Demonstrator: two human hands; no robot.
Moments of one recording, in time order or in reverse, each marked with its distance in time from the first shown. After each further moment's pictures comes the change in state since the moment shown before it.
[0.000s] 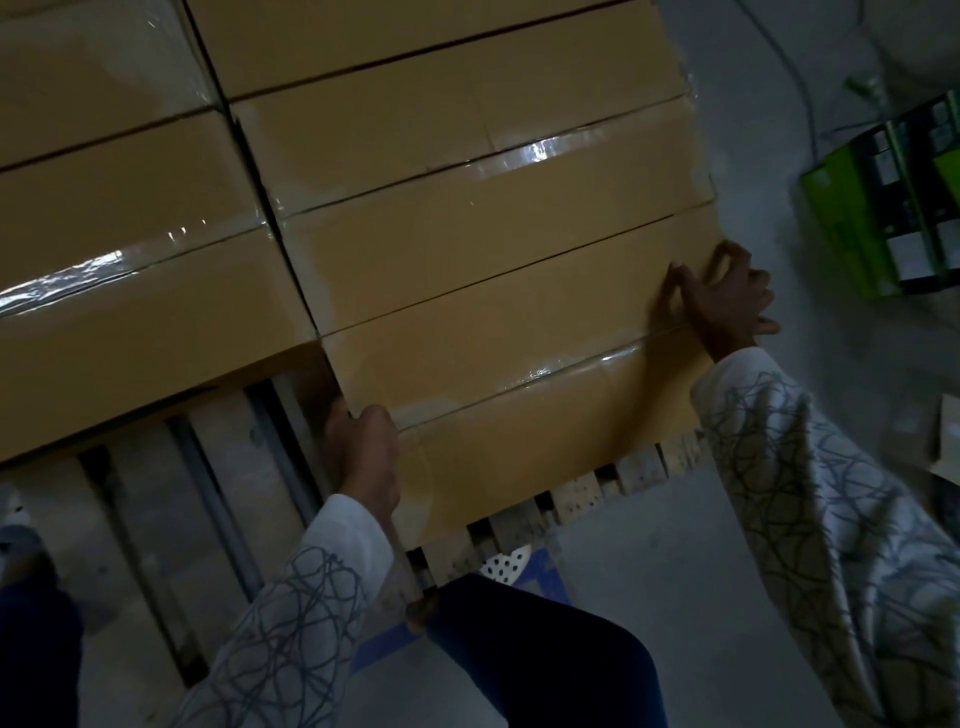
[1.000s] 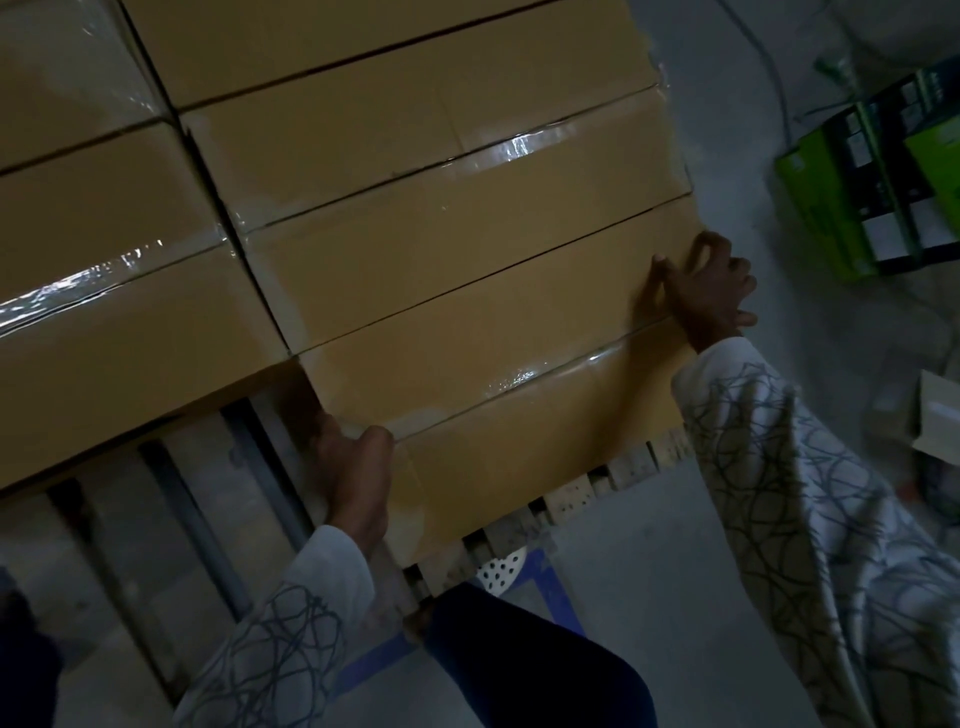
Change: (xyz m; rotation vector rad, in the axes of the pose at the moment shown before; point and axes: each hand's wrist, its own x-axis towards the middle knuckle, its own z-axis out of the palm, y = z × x) left_hand 0.001 -0.009 -0.001 0.279 -0.088 0.030; right_hand 0.014 -0.001 0.006 0.024 0.003 0.039
